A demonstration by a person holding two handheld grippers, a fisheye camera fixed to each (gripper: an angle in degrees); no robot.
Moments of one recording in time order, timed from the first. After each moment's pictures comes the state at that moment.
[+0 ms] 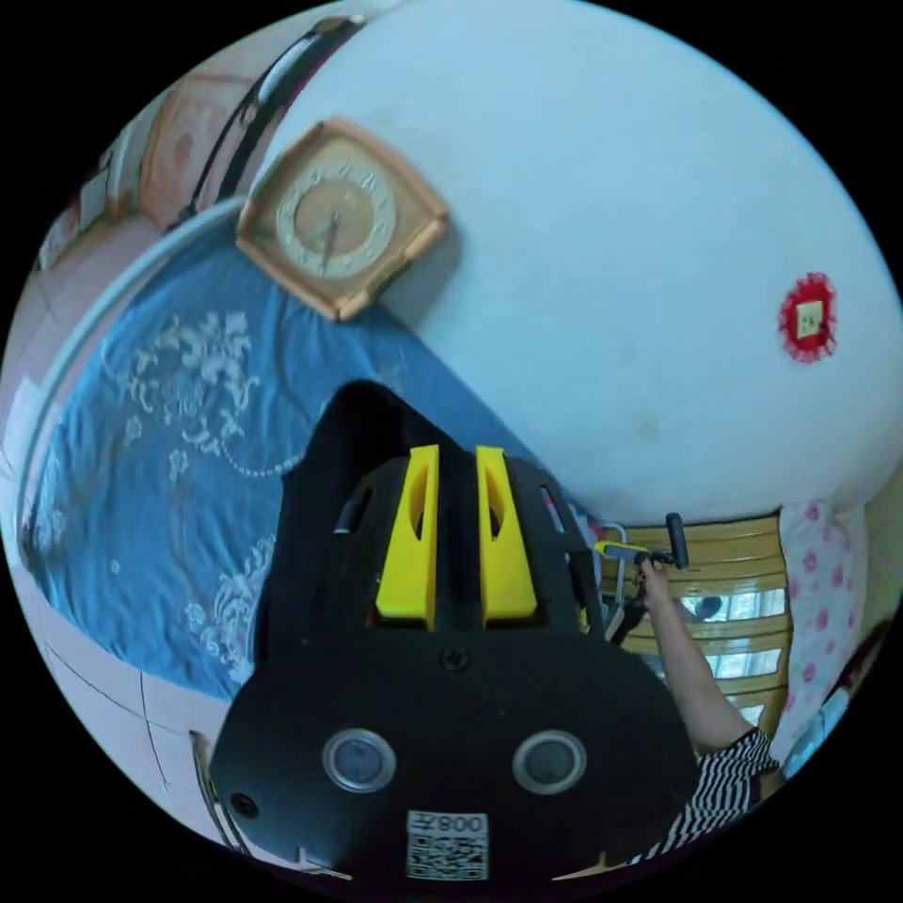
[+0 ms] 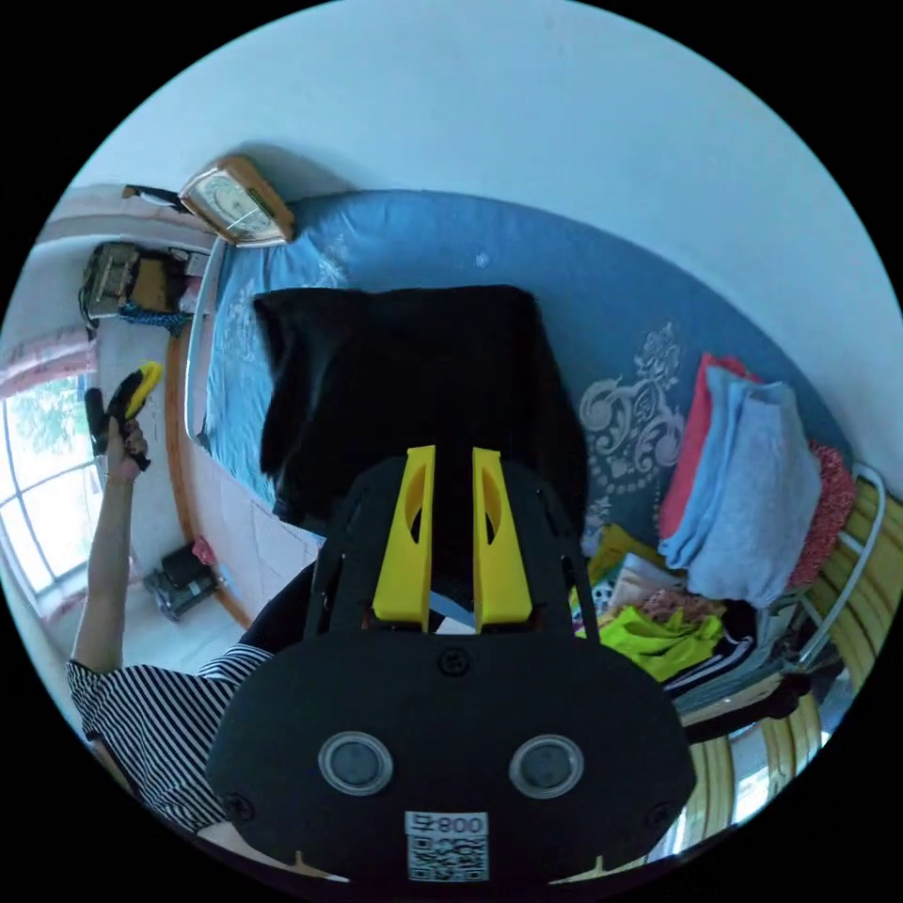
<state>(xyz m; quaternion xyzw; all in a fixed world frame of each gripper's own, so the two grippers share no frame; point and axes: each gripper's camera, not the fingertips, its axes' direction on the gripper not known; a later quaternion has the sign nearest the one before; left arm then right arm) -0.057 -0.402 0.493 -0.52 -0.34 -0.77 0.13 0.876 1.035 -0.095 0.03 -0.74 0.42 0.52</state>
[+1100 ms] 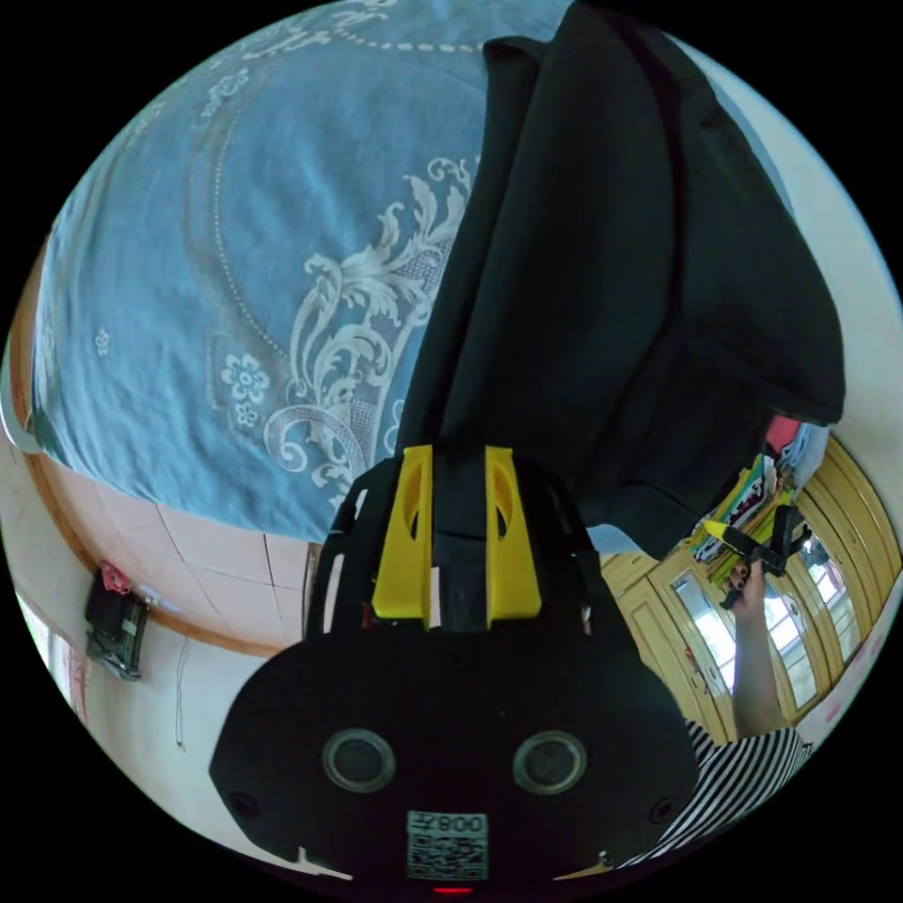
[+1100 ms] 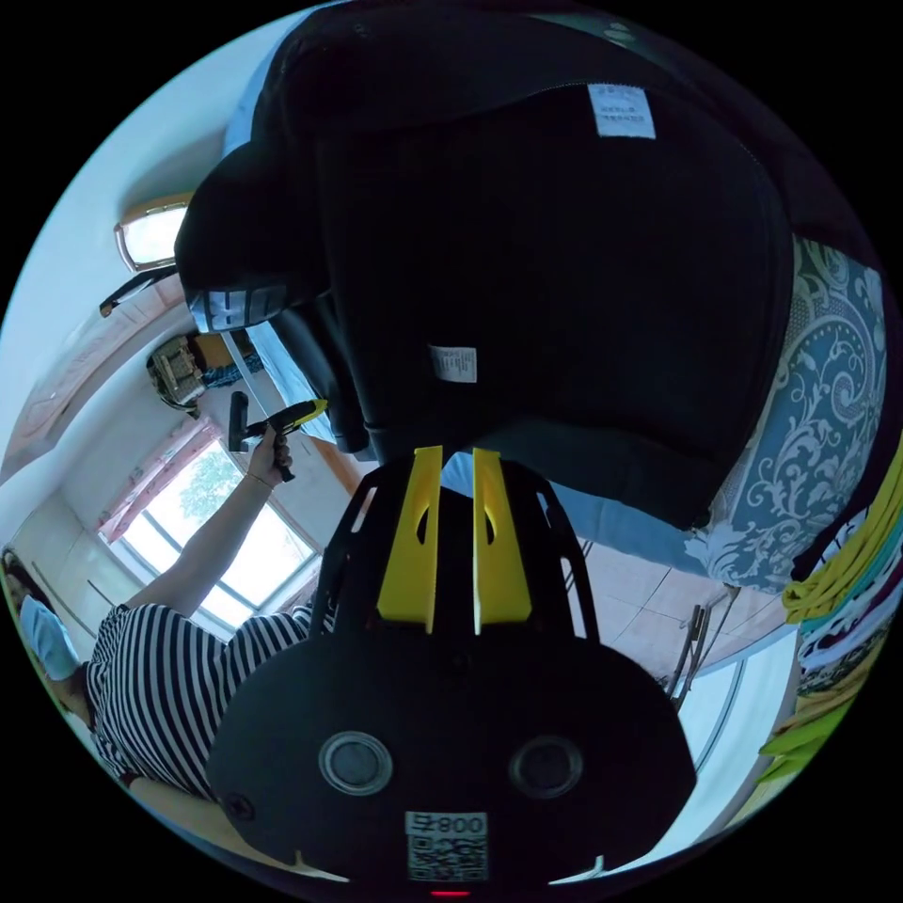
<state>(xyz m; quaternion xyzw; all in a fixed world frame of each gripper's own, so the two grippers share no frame) 0.260 -0.200 0.165 -0.68 -0.09 -0.69 -0.22 0.552 0.883 -0.019 -0.05 -0.91 0.37 0.18</state>
